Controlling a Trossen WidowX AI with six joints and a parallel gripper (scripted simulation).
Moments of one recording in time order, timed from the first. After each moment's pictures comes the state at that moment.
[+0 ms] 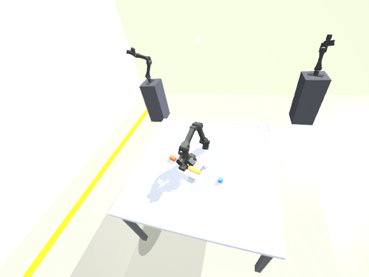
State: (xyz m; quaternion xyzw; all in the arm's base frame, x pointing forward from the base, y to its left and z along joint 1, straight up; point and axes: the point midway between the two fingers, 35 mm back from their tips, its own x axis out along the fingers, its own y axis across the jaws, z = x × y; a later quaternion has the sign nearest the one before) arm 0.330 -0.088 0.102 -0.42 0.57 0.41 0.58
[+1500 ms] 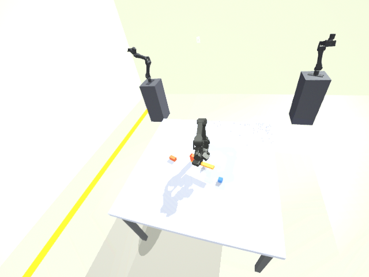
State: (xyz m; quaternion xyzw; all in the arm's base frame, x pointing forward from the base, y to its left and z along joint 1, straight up) arm 0.295 0.023 0.143 -0.43 0.56 0.42 0.57
